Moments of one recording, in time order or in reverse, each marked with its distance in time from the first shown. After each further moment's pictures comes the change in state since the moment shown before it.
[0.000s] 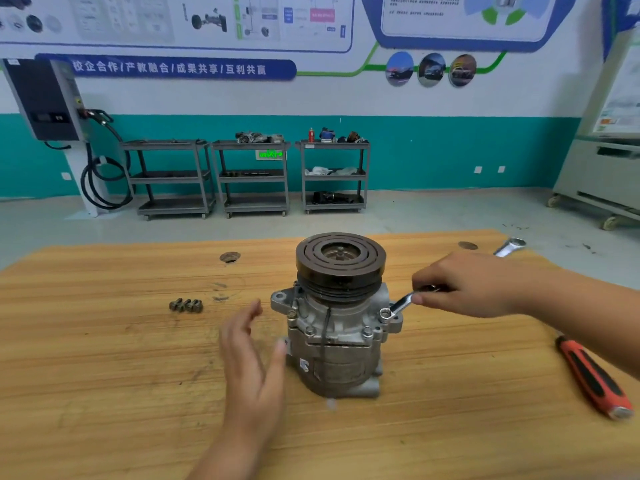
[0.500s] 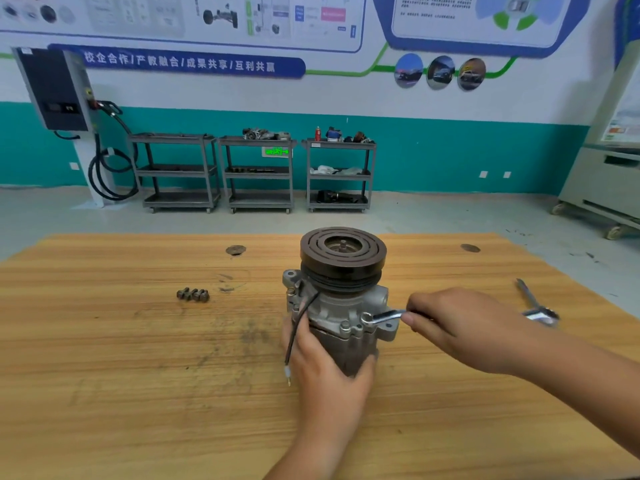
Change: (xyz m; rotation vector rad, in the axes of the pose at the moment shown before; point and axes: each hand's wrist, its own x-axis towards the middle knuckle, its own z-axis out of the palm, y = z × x) left_hand -0.033 0.023 0.062 0.026 -0.007 -0.172; right_hand -0.029 -0.052 0.023 0.043 0.155 0.059
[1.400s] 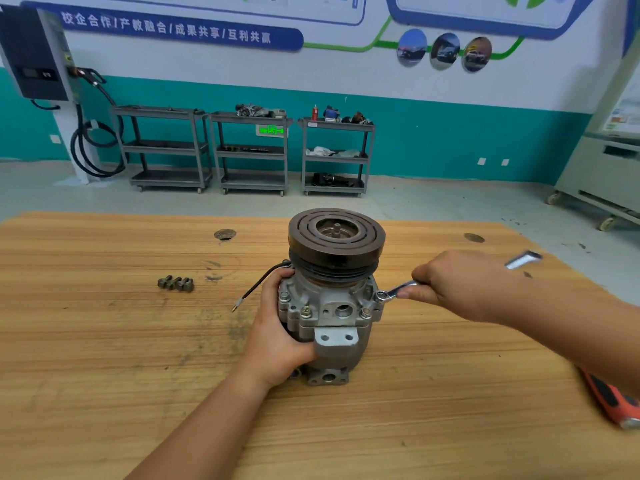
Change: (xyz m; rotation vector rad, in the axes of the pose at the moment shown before) left_hand 0.081 -0.063 -0.029 -0.245 -0.348 0.078; right_hand 0.060 0.045 0.011 -0.259 -0.106 -0.058
